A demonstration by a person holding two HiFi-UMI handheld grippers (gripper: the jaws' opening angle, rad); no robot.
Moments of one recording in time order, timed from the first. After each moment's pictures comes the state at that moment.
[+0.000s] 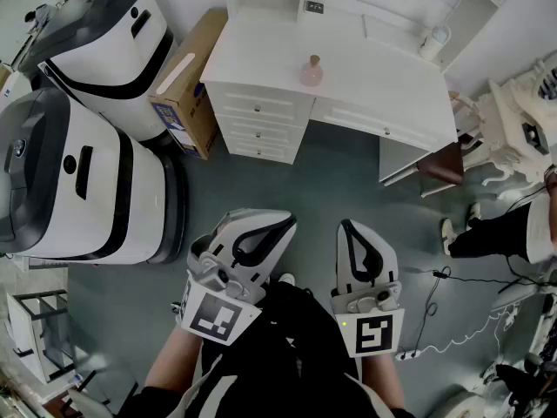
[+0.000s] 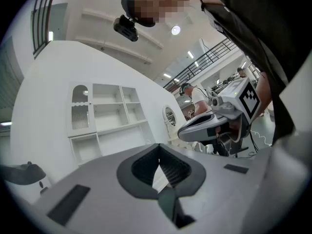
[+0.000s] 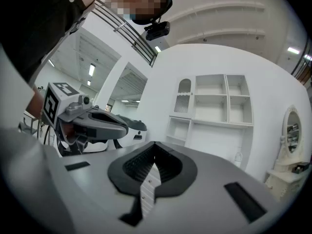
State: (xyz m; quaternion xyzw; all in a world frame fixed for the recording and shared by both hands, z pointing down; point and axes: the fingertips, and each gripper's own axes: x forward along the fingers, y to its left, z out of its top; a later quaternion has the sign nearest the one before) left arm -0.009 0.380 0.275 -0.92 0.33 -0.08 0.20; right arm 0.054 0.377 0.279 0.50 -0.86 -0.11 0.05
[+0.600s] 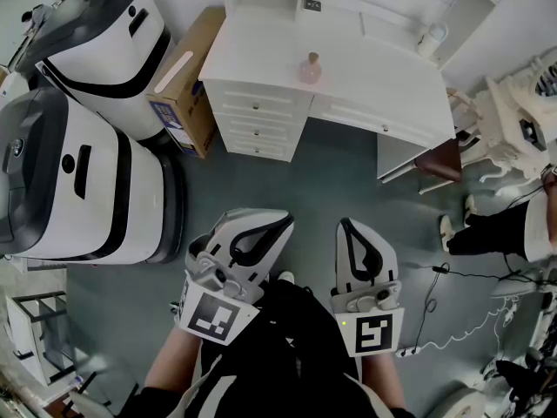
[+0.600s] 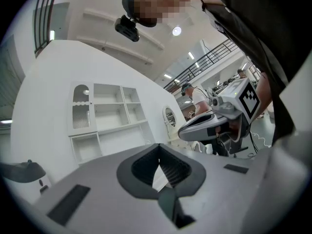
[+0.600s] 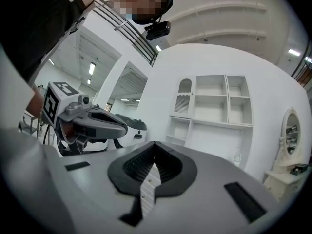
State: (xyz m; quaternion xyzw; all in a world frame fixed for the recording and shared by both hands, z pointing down) left arm -0.016 0.386 0.277 -0.92 0.33 -0.07 0.20; right arm 0.049 0.383 0.278 0.50 -0.86 -0.12 0.05
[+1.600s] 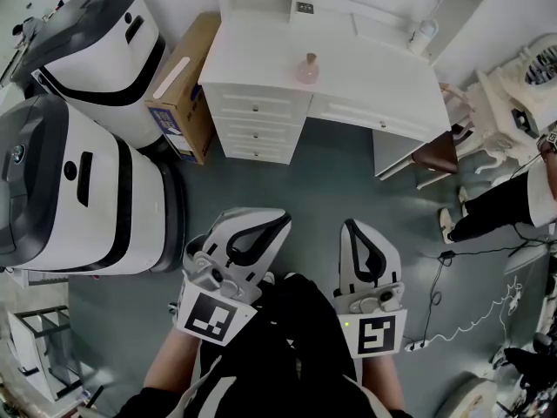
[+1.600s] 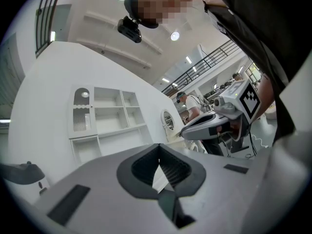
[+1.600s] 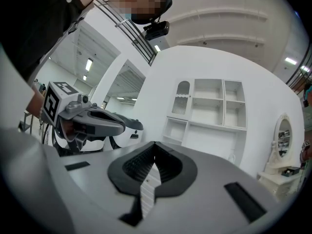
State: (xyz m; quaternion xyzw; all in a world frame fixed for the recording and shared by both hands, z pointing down) left arm -0.048 0.402 0.272 -0.92 0.32 -0.06 0.21; right arm 0.028 0.405 0.277 0.53 -0.84 -0.13 0.06
